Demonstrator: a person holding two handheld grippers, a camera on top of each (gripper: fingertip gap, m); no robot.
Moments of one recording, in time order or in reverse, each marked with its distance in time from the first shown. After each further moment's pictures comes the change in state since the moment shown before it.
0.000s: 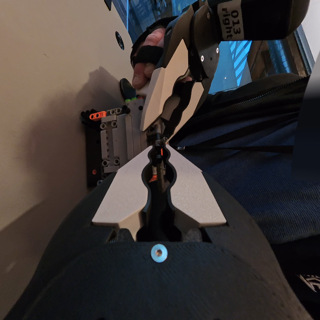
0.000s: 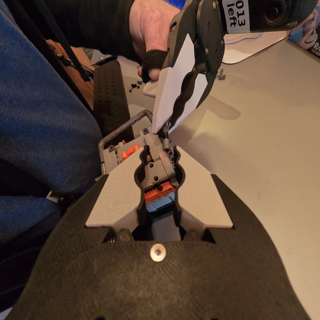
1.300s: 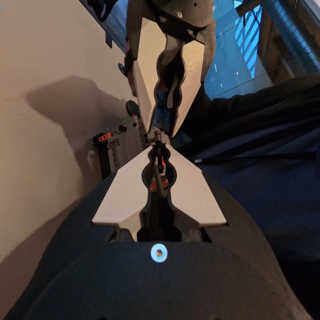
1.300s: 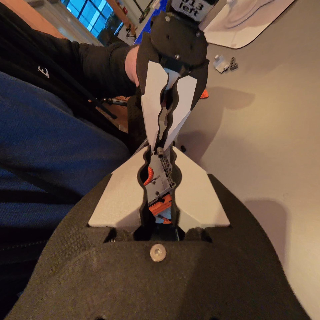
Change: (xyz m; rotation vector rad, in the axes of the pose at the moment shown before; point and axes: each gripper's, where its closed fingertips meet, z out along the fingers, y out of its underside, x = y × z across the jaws) left arm 0.004 -0.018 -0.009 0.065 -0.053 0.198; right arm 0.020 -0.031 -0.012 0.009 -0.210 0.371
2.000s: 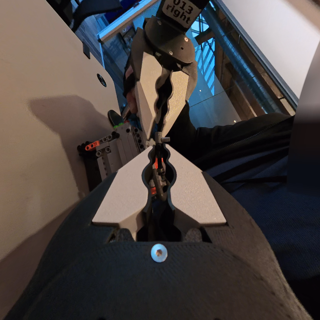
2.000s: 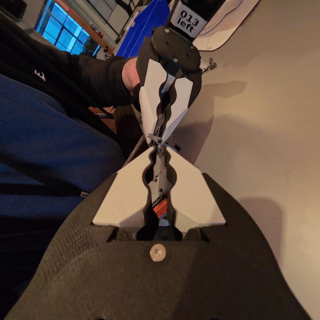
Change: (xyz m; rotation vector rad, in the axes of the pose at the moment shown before) left arm 0.004 -0.006 -0.001 0.080 0.190 -0.049; right arm 0.002 0.007 0.002 0.079 0.124 0.079
